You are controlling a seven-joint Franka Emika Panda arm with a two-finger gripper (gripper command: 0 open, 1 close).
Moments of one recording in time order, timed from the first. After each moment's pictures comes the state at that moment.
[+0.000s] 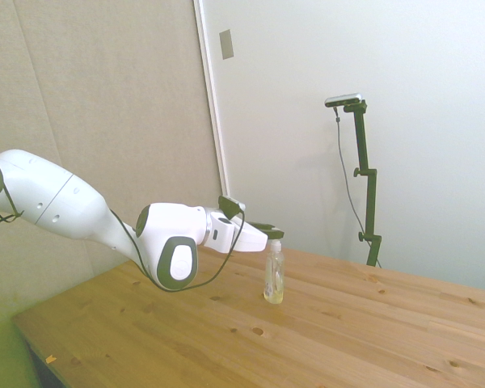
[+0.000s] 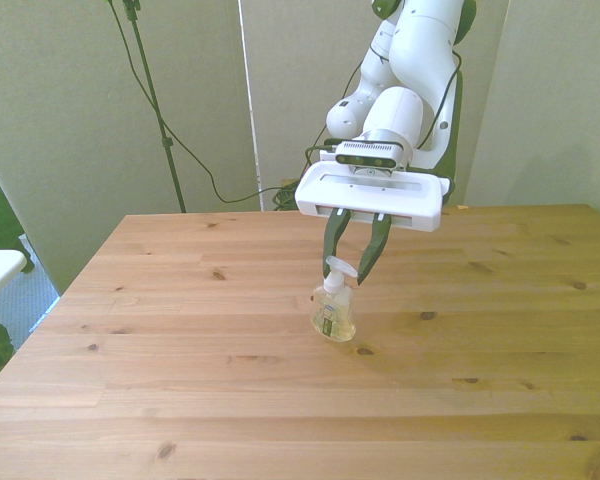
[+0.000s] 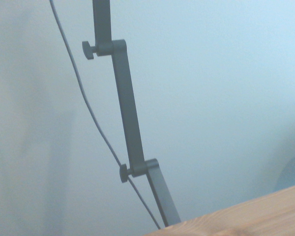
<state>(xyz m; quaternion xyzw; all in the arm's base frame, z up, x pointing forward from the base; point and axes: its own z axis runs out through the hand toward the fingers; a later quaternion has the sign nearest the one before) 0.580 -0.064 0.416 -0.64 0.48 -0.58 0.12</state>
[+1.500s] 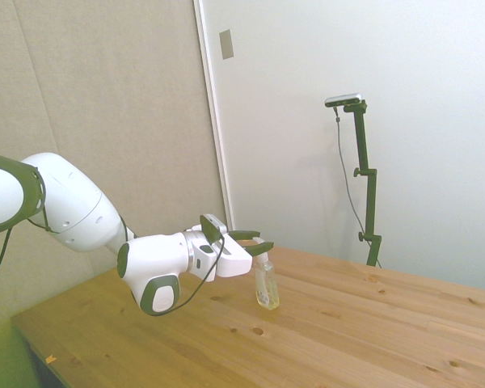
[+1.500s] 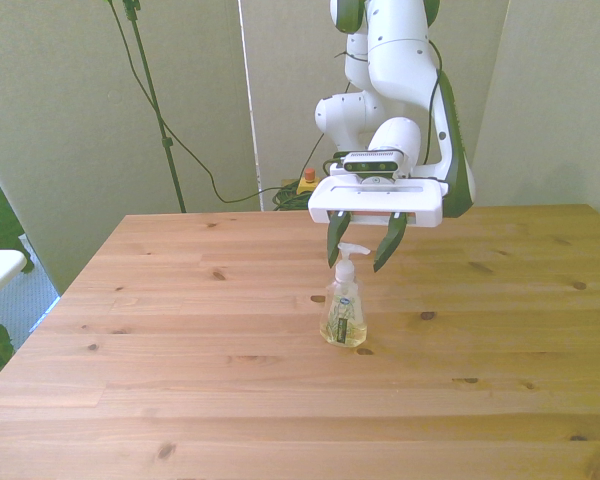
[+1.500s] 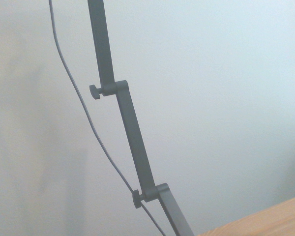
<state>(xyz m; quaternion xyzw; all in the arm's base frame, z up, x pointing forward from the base) 0.542 -0.050 0.382 -0.60 0.47 -0.62 0.17</state>
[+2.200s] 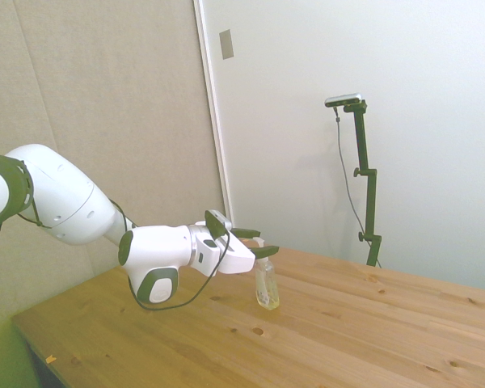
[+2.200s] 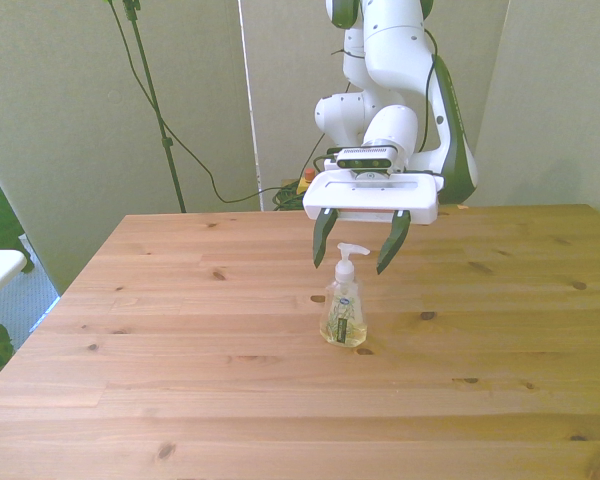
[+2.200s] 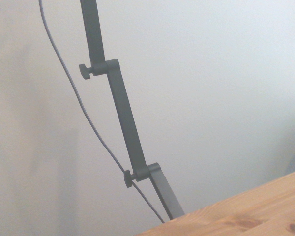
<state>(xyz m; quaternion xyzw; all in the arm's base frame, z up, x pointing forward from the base) 0.544 -0.061 0.397 -0.62 0.50 -0.59 0.16</state>
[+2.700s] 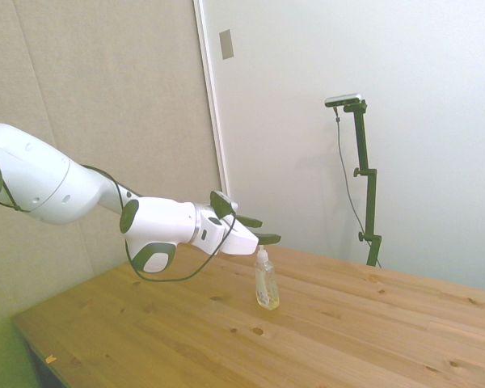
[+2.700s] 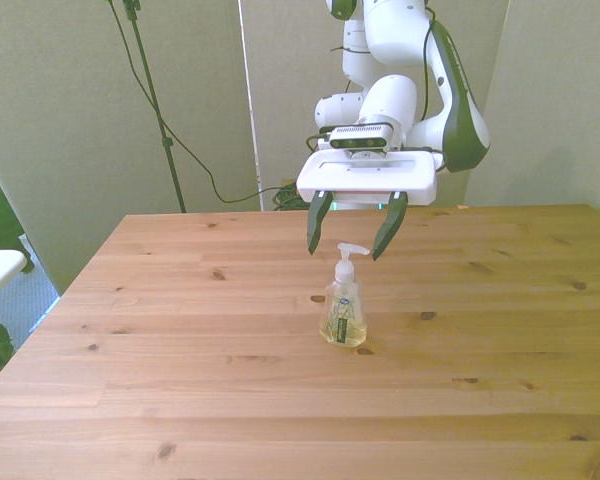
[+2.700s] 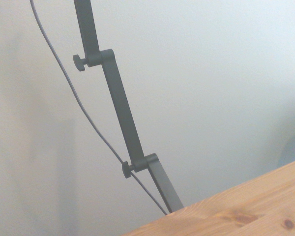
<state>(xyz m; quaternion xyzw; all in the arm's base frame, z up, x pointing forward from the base) 0.552 -0.073 0.446 -0.65 0.52 -0.53 0.16</state>
